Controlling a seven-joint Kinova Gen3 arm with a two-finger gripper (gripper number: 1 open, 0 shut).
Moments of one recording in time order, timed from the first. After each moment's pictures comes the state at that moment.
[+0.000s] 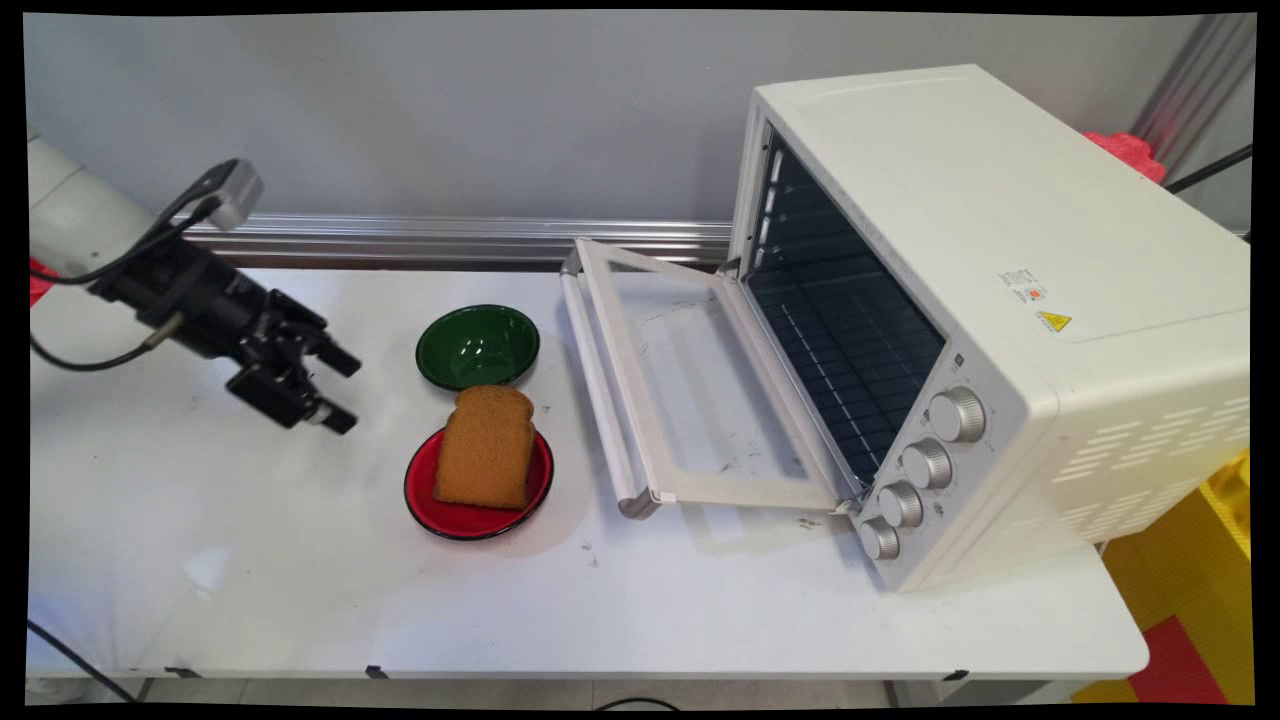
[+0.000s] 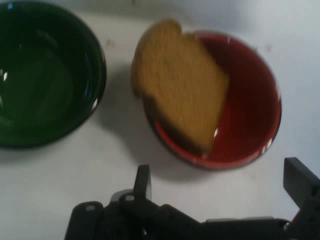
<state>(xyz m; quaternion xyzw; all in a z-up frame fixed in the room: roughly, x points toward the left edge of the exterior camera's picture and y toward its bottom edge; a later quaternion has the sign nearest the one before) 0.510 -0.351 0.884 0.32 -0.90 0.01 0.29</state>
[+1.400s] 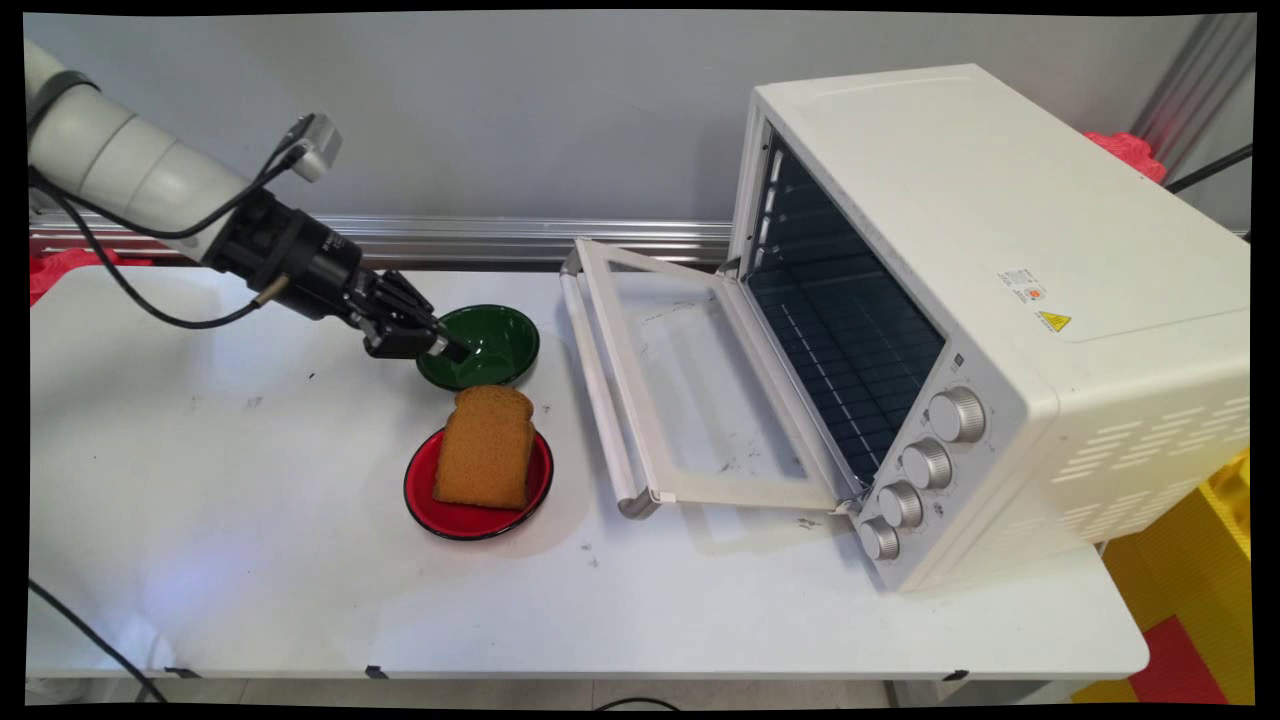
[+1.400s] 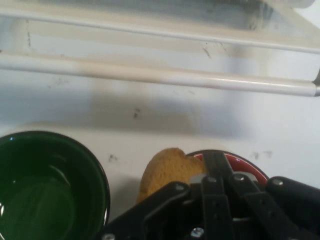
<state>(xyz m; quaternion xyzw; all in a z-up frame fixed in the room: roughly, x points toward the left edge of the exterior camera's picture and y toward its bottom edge) 0.465 -0.396 0.883 0.30 -0.88 0.03 0.37</state>
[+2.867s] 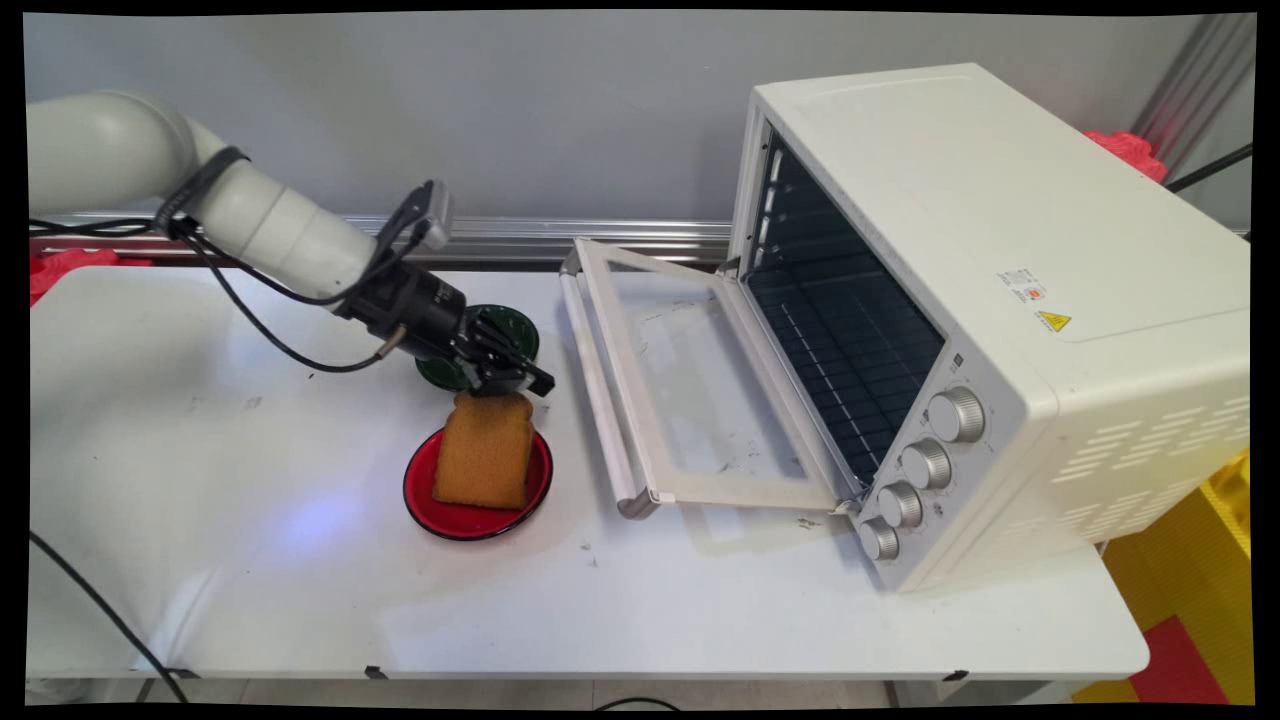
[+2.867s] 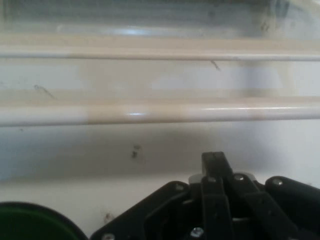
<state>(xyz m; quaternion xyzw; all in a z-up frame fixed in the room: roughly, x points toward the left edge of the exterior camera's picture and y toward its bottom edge) 0.405 -0.436 0.816 0.26 -0.89 0.04 0.38</state>
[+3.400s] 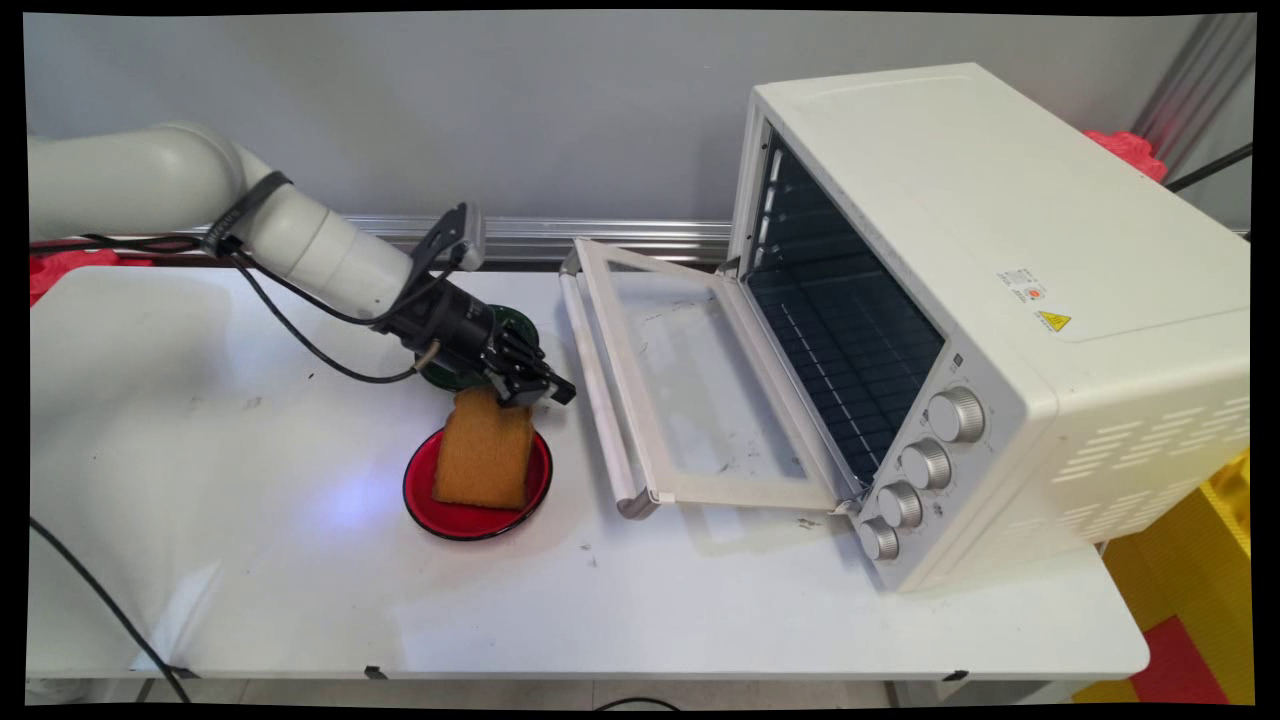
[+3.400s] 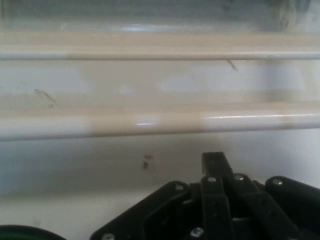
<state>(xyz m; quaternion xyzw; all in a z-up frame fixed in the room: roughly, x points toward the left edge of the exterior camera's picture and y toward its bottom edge) 0.390 -0.451 0.789 0.25 -0.89 0.05 0.37</state>
